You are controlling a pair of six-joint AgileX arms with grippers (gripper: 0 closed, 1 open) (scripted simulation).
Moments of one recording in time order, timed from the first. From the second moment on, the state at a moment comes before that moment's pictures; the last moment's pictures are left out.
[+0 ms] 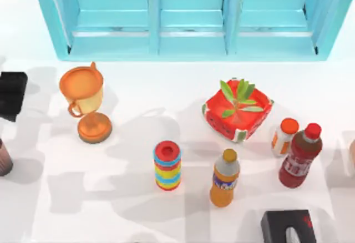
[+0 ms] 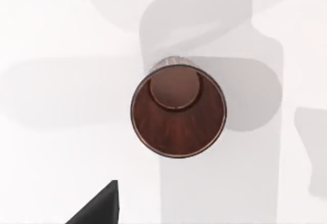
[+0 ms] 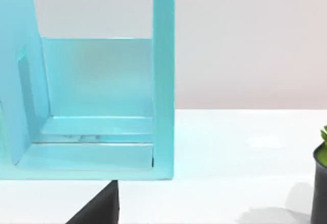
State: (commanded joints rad) left arm 0.02 1.52 1.24 -1.15 0.00 0.04; right arm 0.00 0.00 0.00 0.00 0.00 0.00
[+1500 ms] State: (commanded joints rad) left arm 0.02 1.77 1.07 -0.87 0.00 0.05; right arm 0.00 0.00 0.00 0.00 0.00 0.00
